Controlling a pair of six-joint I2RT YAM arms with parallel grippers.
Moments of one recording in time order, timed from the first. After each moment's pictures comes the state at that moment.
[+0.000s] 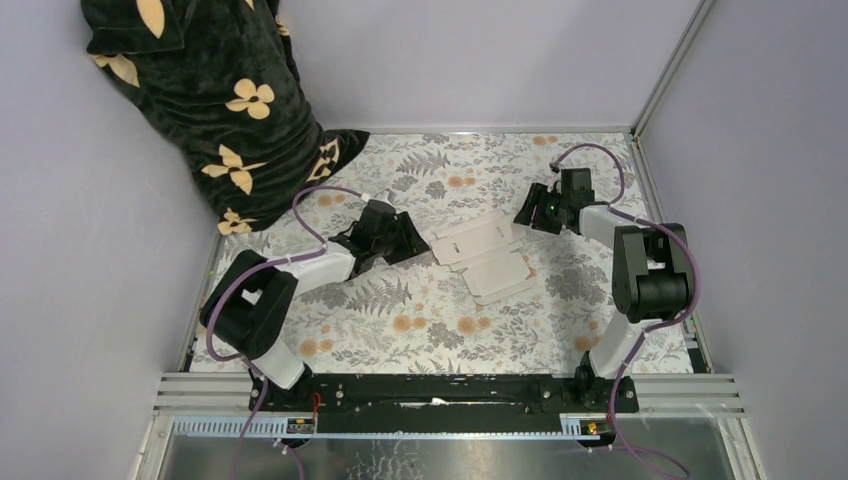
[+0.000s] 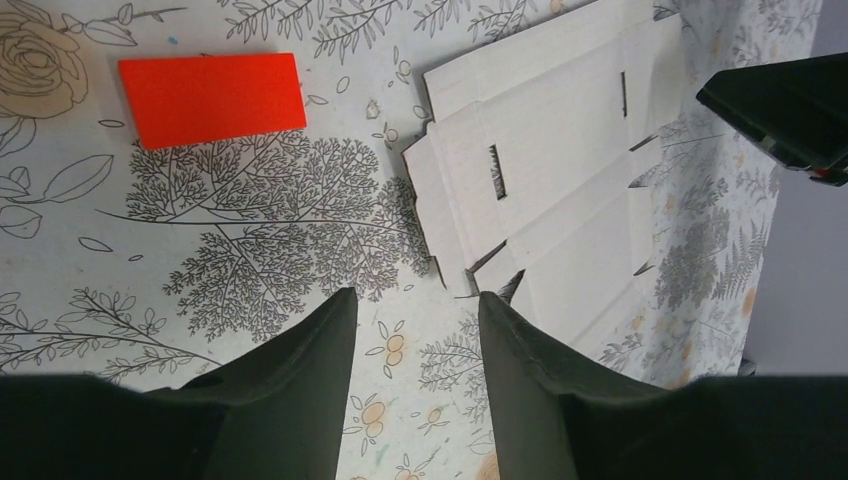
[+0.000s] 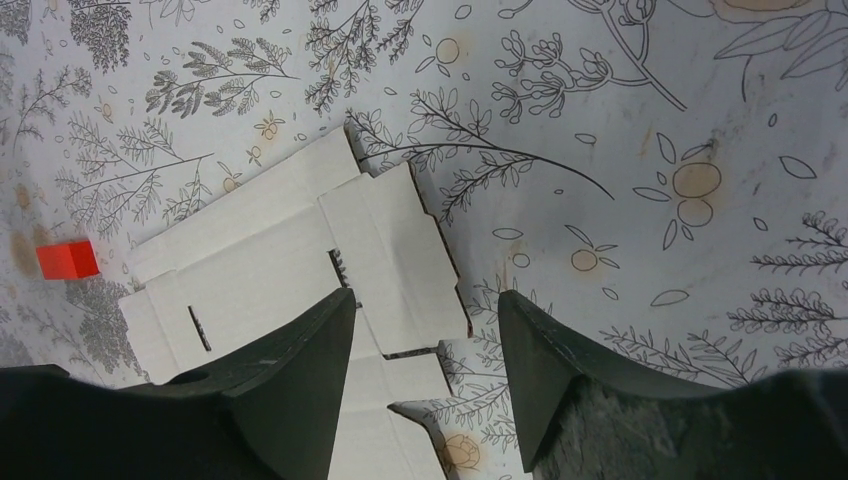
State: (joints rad) left arm -0.53 1.61 0.80 0.11 0.13 -0.84; right arm 0.06 1.78 1.00 -0.09 -0.31 0.34
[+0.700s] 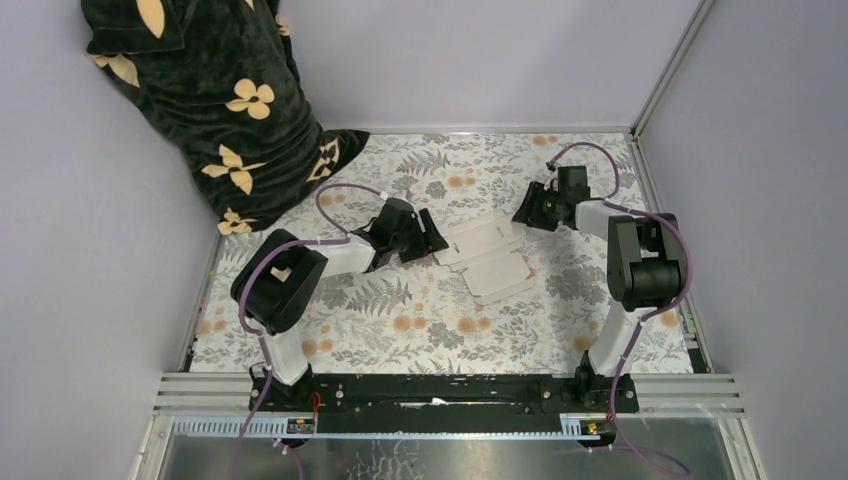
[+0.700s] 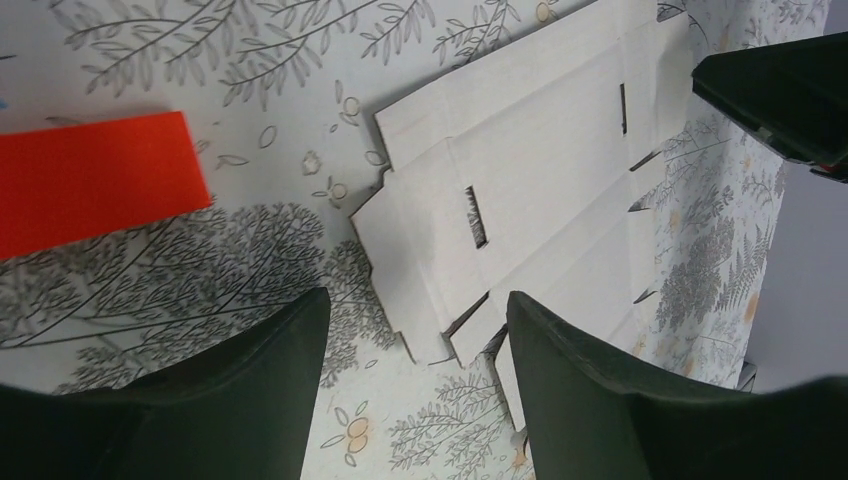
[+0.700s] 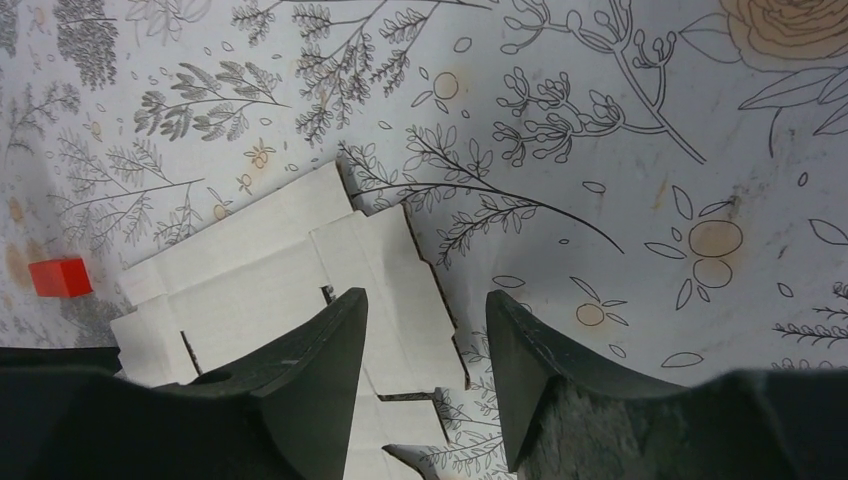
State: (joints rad) left arm -0.56 1.80 0.90 0.20 0.14 -0.86; right arm 0.06 1.87 1.06 -0.07 -0.34 0.34
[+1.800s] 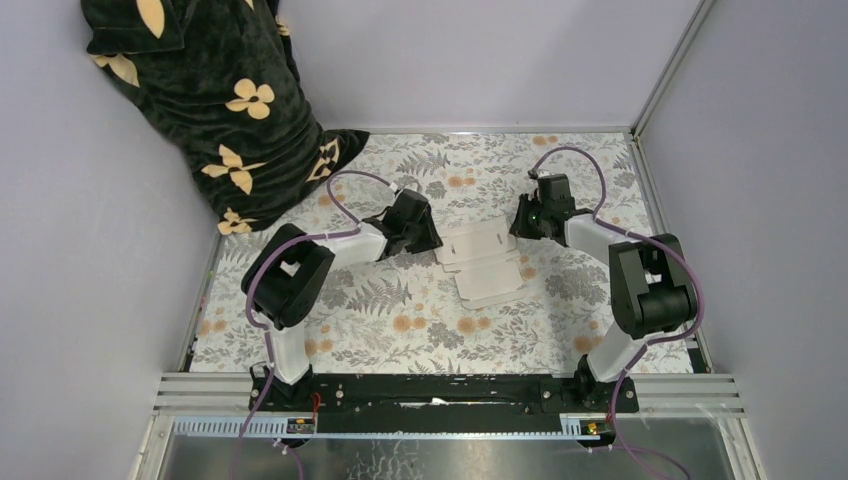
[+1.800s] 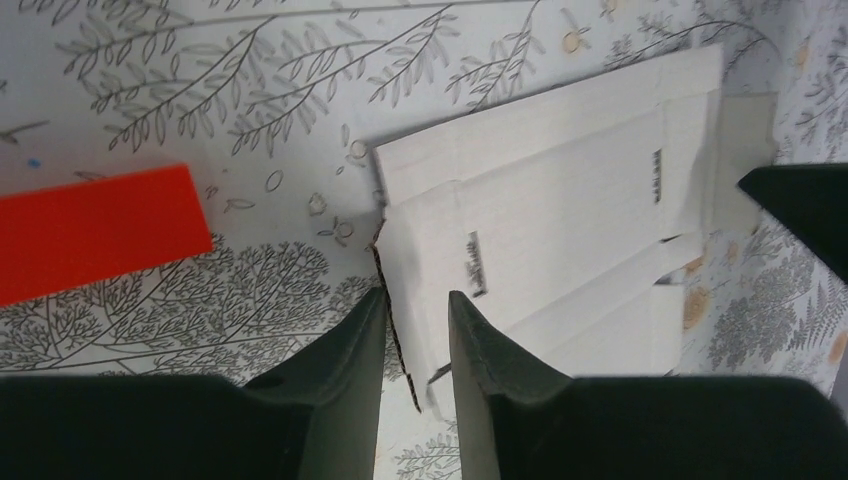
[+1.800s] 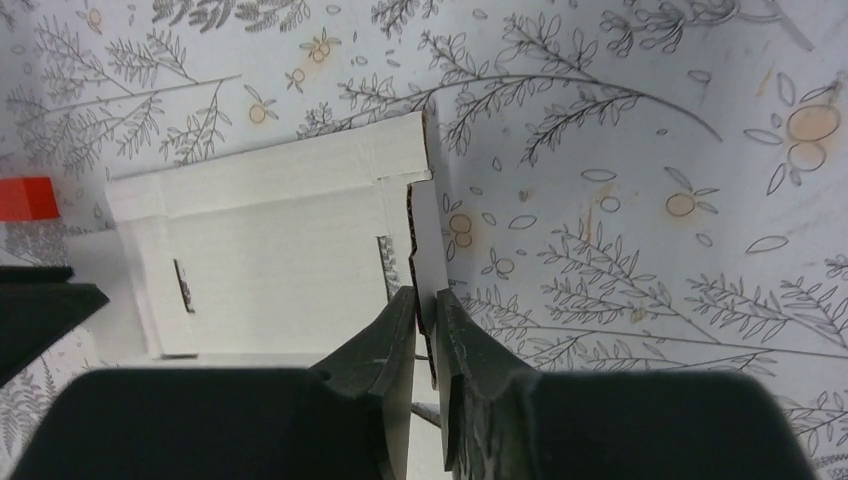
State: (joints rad) left arm -0.60 1.87 1.05 0.02 0.05 -0.80; right arm 0.21 1.70 0.94 -0.08 -0.18 0.31
